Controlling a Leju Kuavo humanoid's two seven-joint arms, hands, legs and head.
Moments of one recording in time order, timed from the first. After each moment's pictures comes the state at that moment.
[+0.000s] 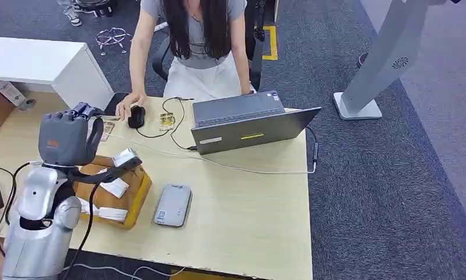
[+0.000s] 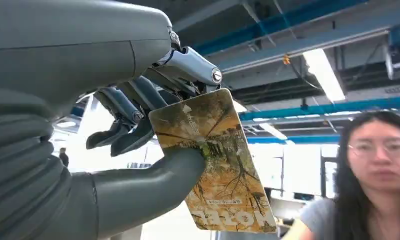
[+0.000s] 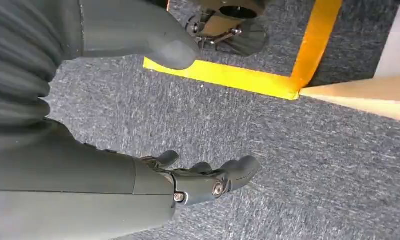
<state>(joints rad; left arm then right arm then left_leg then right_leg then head) -0.26 0.19 -0.08 -1.70 -1.29 0.22 0.02 -0.08 0.20 -0.83 -0.21 1.07 -0.25 -0.24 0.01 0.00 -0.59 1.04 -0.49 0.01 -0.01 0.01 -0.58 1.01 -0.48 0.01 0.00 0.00</state>
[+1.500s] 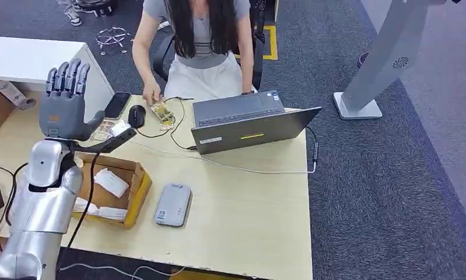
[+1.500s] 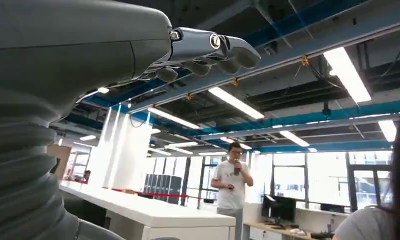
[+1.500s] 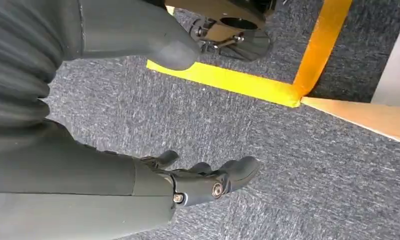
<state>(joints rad) -0.46 0.22 -0.08 -1.31 -1.32 0.41 0.01 -0.10 0.22 -0.82 -0.21 1.10 -0.25 -0.21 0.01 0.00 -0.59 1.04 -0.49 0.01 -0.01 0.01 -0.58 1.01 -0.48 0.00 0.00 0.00</state>
